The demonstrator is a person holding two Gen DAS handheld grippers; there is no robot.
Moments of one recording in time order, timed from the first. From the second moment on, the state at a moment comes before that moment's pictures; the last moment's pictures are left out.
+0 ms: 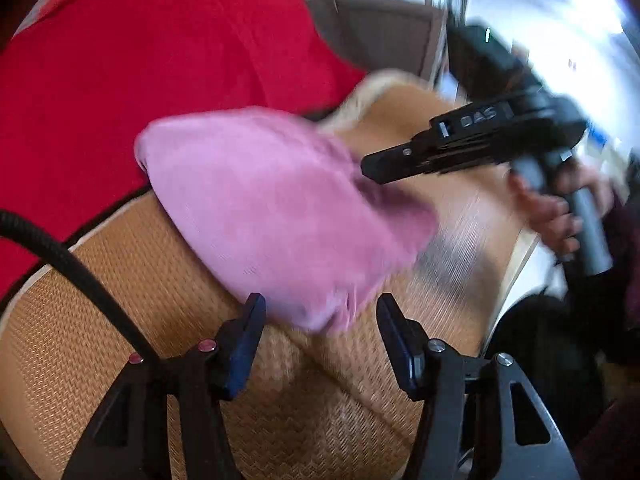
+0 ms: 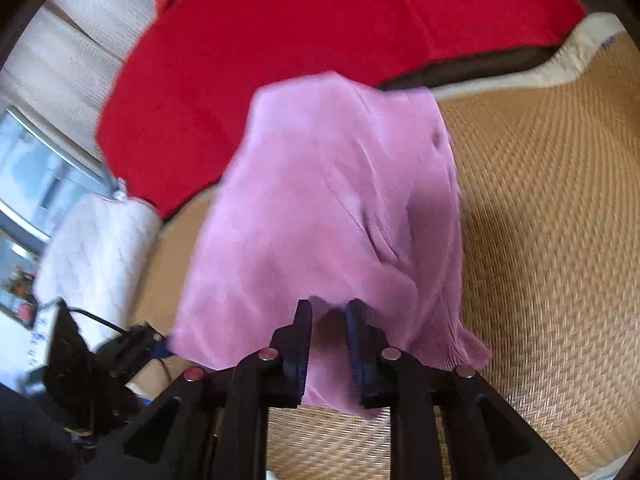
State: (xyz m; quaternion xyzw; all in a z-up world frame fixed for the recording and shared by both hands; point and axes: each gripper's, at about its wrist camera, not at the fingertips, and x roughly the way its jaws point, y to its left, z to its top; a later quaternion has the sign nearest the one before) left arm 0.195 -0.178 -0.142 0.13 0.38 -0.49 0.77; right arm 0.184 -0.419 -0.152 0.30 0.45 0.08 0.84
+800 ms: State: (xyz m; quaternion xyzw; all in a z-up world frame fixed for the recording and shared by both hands) left arm 0.262 -0.199 -0.186 0.05 0.43 -0.38 0.82; right arm 0.261 -0.459 -0.161 0.36 0.43 0.04 0.83
